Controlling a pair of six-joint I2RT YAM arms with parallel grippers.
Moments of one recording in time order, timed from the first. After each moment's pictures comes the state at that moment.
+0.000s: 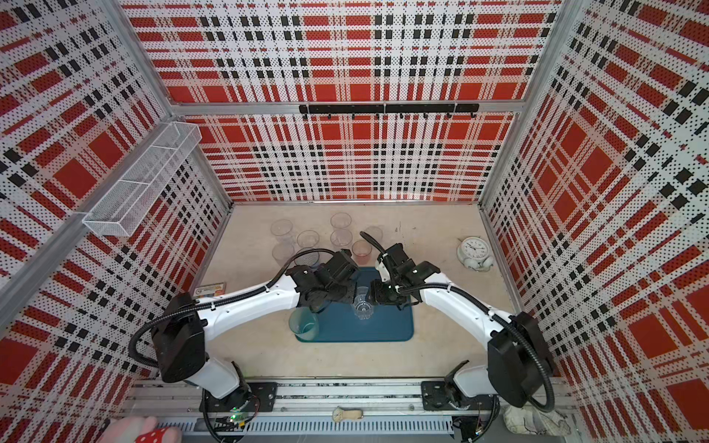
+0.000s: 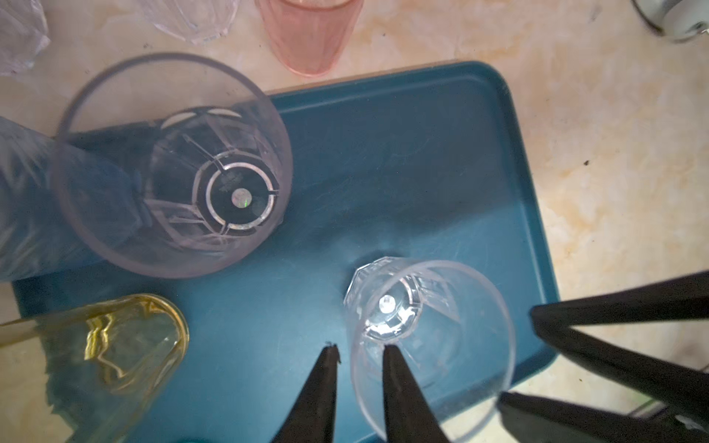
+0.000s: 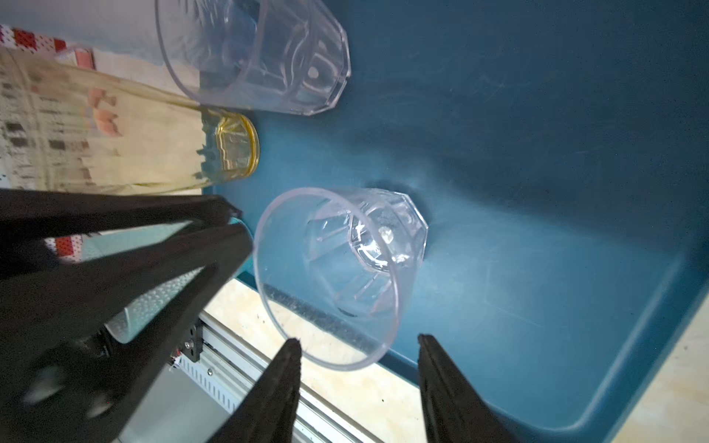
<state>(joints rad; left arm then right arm) -0.91 1.58 1.22 -0.62 -0.15 -0.64 0.62 1.41 1.00 -0.70 -0.31 0.53</state>
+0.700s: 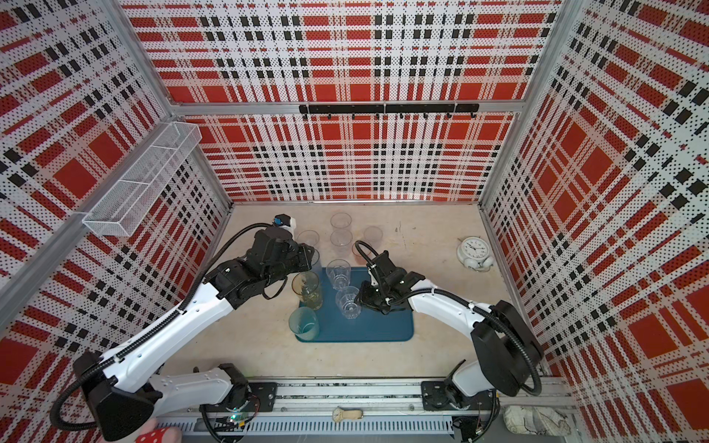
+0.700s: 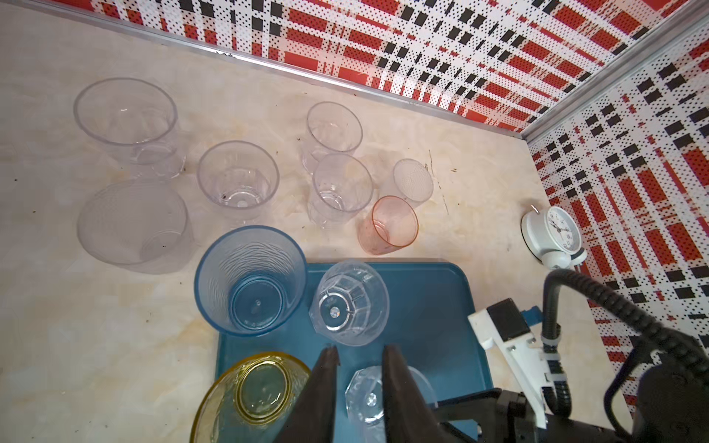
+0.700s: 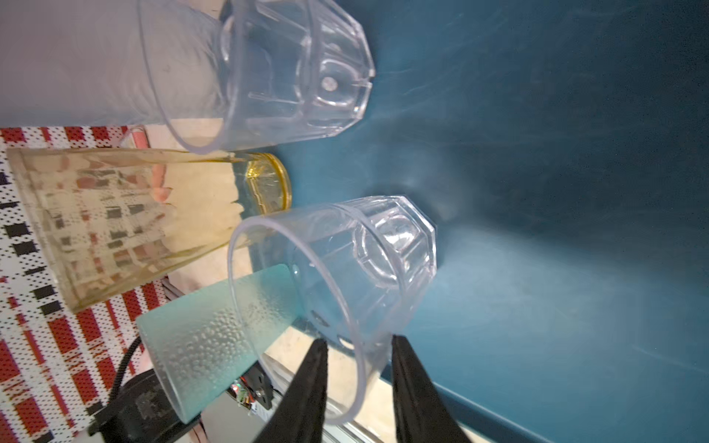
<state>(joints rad) -0.66 1.20 1.18 -0.59 -0.22 -0.62 0.74 1.49 0.93 -0.38 -0.30 0.95</state>
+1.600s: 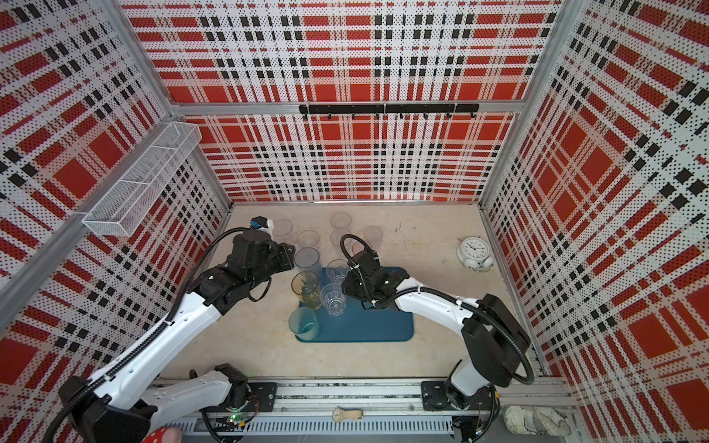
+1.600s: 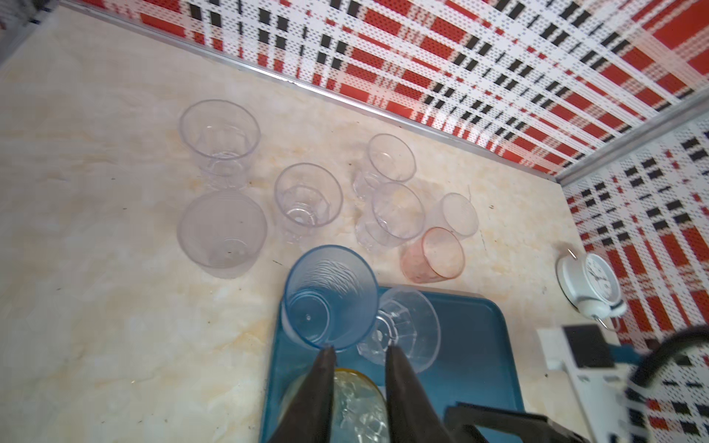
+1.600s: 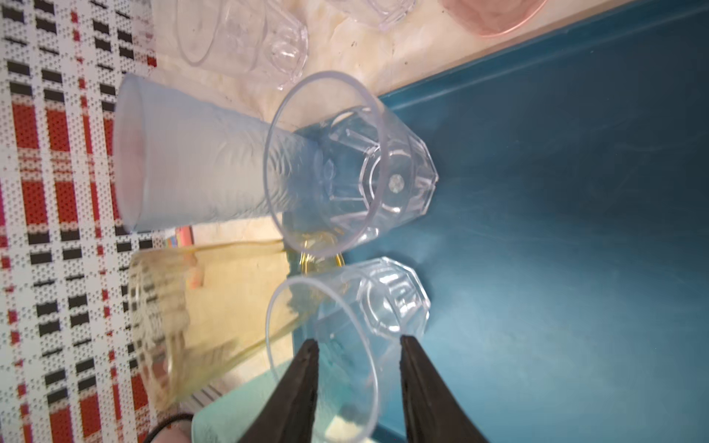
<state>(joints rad) -0.47 1.09 1.05 -0.54 -0.21 -0.60 0.84 1.51 1.01 -0.30 -0.04 1.04</state>
